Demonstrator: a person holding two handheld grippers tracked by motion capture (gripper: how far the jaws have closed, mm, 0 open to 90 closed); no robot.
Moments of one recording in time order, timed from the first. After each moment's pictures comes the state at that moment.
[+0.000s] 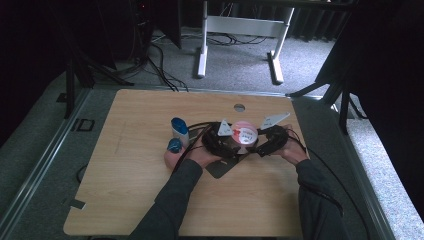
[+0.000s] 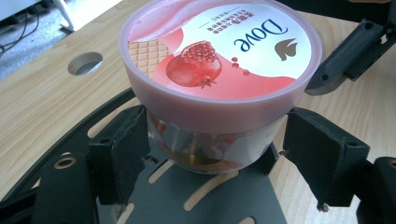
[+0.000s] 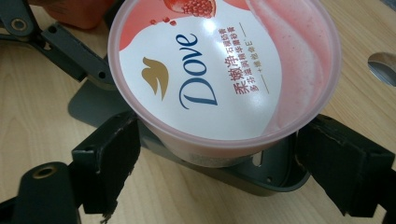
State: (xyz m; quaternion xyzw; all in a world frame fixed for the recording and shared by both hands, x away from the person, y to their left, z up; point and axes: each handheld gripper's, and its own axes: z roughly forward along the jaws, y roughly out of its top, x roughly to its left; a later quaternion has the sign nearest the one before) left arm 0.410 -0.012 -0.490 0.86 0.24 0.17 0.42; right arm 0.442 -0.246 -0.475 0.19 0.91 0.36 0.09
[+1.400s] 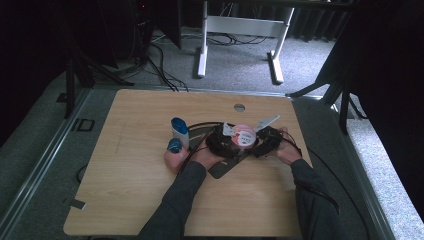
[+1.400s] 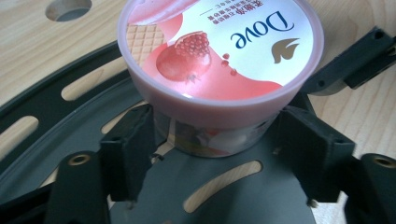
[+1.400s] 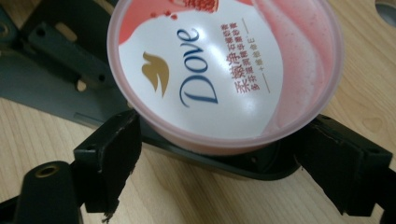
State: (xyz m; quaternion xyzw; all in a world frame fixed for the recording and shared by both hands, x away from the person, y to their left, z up) left arm 0.428 -0.025 -0.526 0.87 0.29 0.13 0.38; right arm 0.459 -0.239 -0.507 0.23 0.92 0.29 0.10
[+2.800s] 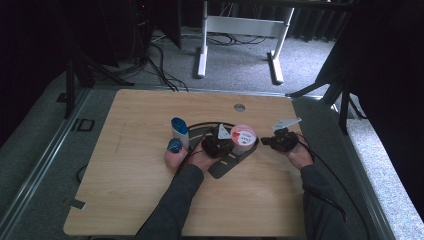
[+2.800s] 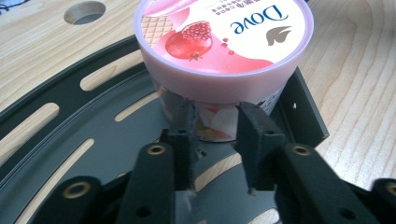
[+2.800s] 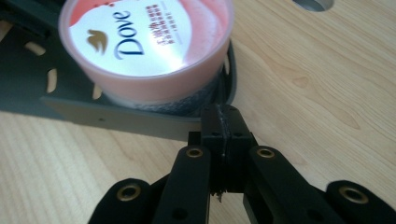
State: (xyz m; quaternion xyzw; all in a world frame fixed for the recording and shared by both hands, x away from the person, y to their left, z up) left arm 0.417 -0.014 -0.527 0.86 0.29 0.16 0.40; right arm 0.450 -0.288 -0.505 0.31 0.88 0.34 0.14
